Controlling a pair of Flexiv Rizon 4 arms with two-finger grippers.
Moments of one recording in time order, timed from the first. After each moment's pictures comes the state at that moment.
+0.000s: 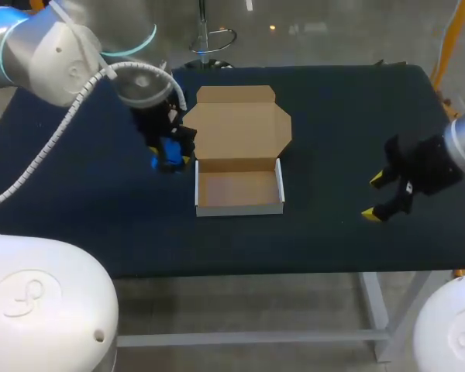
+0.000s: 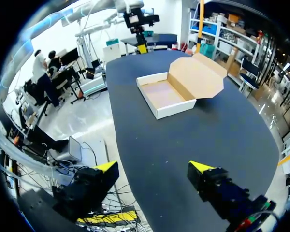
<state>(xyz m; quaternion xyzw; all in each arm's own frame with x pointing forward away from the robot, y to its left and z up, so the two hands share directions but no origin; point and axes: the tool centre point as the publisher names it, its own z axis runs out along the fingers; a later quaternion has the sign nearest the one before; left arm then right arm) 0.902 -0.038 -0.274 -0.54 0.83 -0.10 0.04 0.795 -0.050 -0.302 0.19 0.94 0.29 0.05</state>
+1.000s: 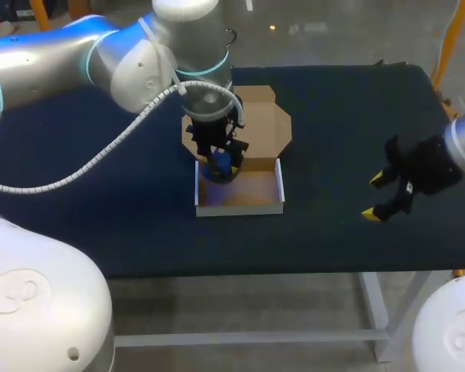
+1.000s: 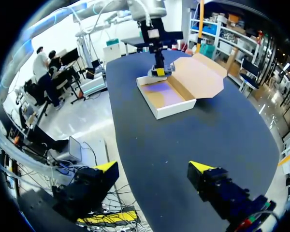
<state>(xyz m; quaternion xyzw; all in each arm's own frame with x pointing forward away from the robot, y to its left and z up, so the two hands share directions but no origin) 0.932 -0.132 -0.331 -0.52 0.85 -0.08 0.04 0.795 -0.050 -0.302 0.19 0.94 0.29 0.05</state>
